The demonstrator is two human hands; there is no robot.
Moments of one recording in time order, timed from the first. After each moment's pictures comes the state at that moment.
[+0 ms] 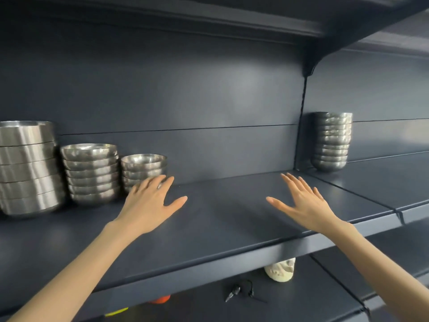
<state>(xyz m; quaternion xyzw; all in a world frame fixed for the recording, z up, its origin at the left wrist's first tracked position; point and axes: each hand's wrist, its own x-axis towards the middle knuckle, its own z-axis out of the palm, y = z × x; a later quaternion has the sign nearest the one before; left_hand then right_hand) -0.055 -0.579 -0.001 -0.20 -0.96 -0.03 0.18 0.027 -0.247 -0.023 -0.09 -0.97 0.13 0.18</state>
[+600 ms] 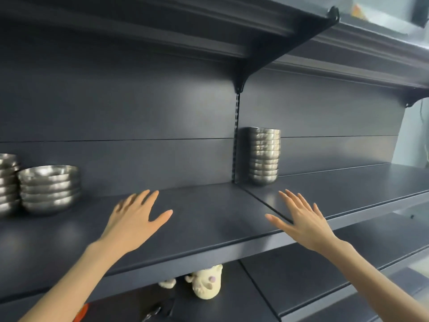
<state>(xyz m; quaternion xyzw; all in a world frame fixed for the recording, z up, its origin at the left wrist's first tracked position) 0.001 -0.383 0.000 -0.18 -0.97 -0.07 0.16 0.109 -0.037 -0.017 -0.13 -0.97 0.09 0.17</state>
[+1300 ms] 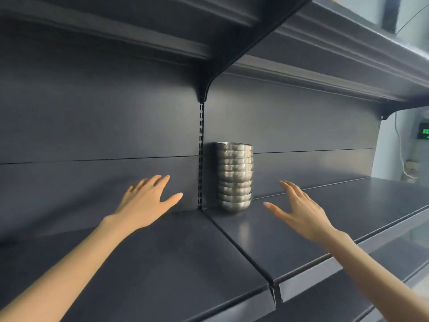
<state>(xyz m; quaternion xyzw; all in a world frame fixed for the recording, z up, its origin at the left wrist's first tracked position) -0.112 -0.207 0.054 -0.25 -0.94 -0.10 0.19 0.025 0.099 0.028 -0.16 -0.95 0.11 0.26</state>
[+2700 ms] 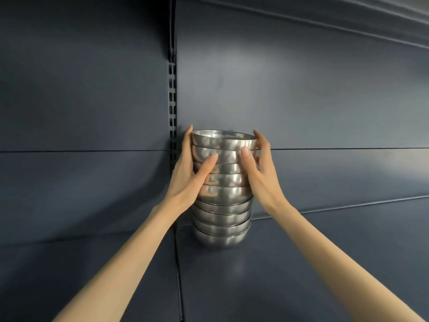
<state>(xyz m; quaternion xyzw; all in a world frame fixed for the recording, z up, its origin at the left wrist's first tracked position) -0.250 0.020 0.046 -0.30 -0.71 -0.60 0.21 -0.207 0.175 0.055 0.12 -0.74 0.56 0.36</state>
